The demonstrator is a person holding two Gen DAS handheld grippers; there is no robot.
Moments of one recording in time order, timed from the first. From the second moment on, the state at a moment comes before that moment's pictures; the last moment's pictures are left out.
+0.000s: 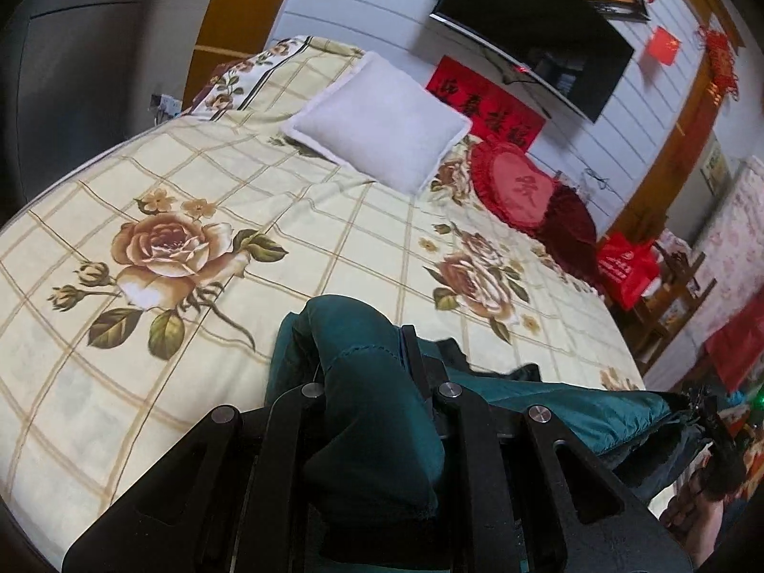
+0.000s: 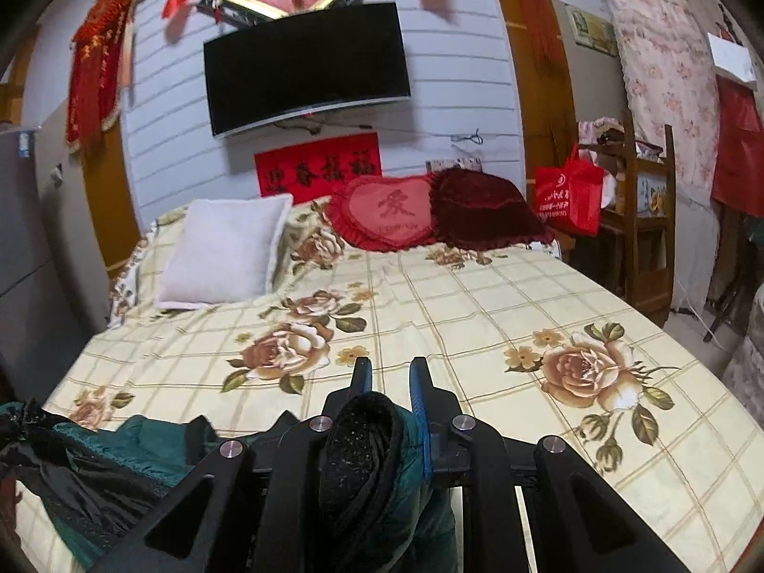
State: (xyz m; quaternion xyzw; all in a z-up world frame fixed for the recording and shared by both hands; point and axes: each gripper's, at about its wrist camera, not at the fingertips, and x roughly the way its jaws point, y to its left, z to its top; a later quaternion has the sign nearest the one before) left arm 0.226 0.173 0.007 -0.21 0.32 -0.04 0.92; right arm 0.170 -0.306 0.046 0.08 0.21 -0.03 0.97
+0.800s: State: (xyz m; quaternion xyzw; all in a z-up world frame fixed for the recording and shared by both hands) left arm 0.301 0.167 -0.083 -0.21 0.36 -0.03 0.91; right arm 0.289 -0.313 -0.045 0.13 0.30 -0.01 0.94
